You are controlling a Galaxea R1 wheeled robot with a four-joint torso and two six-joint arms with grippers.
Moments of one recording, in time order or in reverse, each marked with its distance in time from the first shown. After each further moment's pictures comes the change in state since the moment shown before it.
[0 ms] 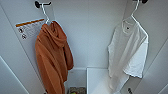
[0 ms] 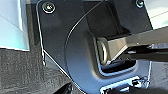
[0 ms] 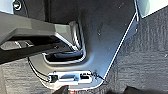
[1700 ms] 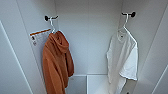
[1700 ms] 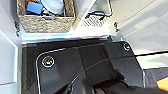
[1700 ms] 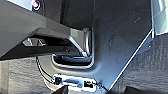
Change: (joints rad) left arm -0.181 -0.233 0.400 -0.020 0.091 -0.009; right arm -0.045 -0.030 0.072 -0.147 -0.003 0.000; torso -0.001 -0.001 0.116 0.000
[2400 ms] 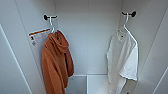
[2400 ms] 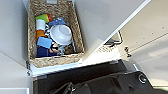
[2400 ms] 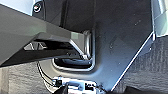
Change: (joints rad) left arm -0.242 0.117 -0.175 -0.004 0.128 -0.048; right arm 0.008 0.000 0.001 0.000 0.003 0.000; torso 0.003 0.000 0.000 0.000
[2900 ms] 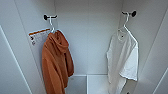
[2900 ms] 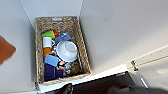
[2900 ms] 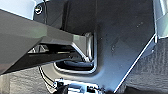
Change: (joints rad) left arm -0.206 0.033 -0.021 -0.019 0.175 -0.022; right arm 0.012 0.008 0.001 0.001 0.000 0.006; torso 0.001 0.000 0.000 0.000
